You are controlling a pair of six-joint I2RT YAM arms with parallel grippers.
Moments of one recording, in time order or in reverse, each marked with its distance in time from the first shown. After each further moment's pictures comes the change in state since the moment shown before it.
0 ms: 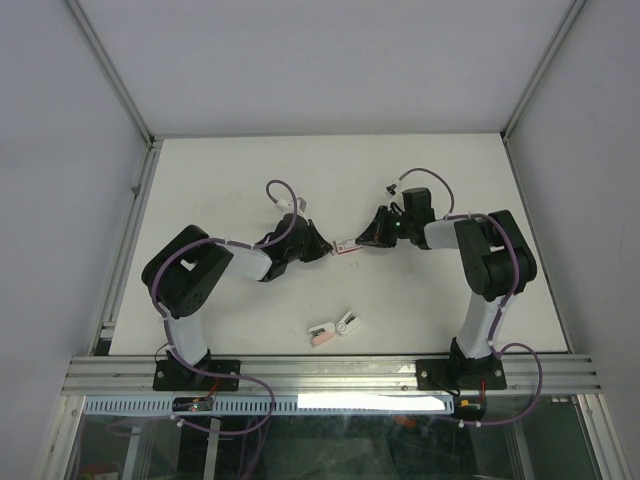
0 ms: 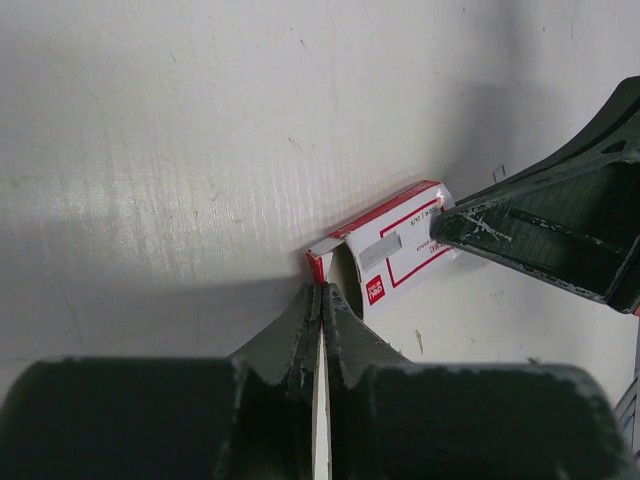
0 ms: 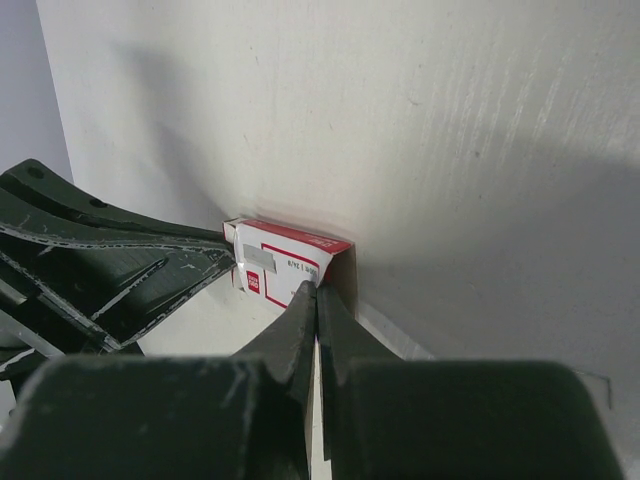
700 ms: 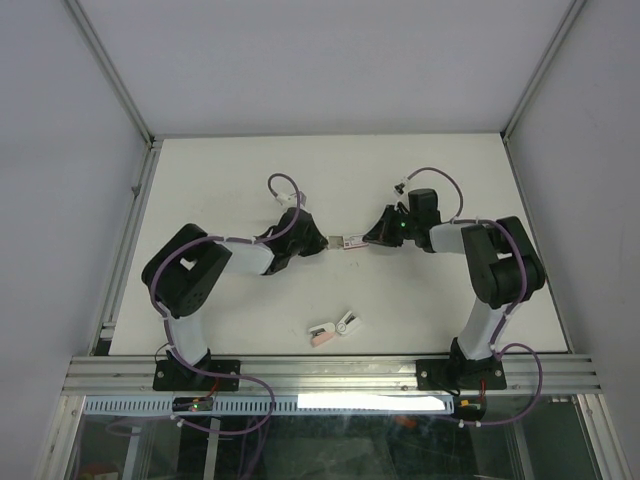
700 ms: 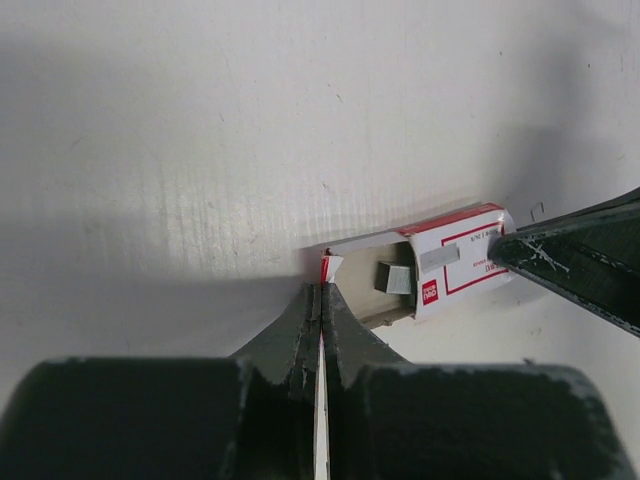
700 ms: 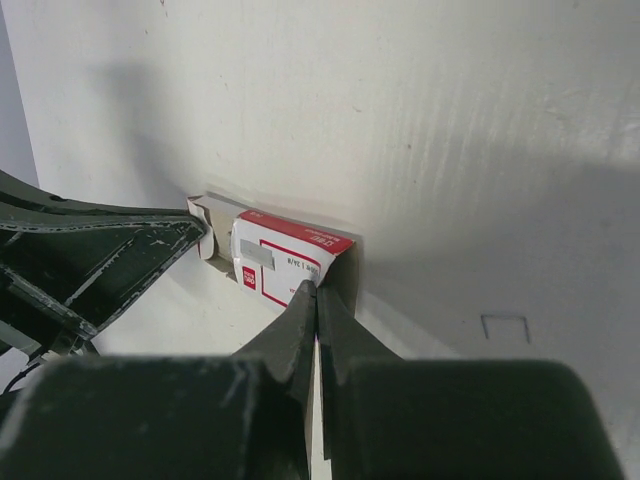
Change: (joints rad) left arm 0.006 0.002 0.071 -0.119 -0.099 0.058; right arm -0.016 -0.066 -0.046 0.009 0.099 -0.008
